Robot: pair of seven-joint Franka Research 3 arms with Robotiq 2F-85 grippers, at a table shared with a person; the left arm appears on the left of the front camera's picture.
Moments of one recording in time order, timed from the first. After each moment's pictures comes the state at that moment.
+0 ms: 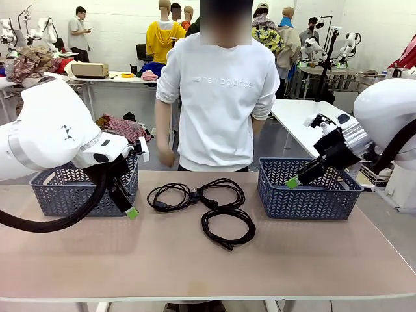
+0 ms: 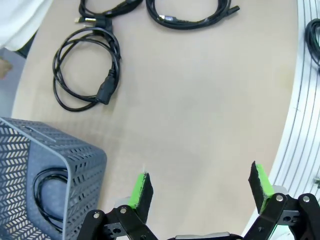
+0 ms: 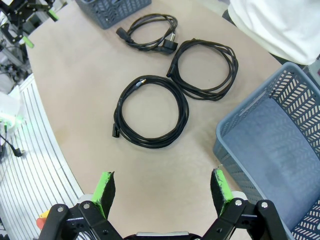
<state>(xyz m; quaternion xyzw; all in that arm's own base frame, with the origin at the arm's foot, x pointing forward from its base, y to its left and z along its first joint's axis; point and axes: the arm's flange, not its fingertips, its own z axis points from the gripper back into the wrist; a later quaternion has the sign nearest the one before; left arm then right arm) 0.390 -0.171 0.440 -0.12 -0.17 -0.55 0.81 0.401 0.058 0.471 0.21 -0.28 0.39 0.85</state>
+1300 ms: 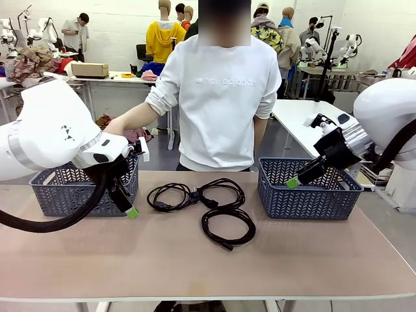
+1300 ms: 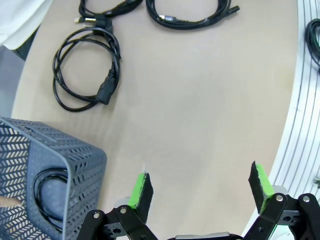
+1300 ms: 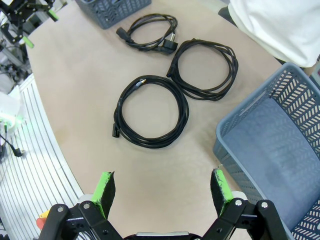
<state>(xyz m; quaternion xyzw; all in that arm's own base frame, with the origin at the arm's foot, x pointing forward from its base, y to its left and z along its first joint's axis) 0.390 -0.171 0.440 -0.12 -0.17 -0.55 0.81 0.401 0.058 0.471 0.21 -0.28 0.39 0.85</state>
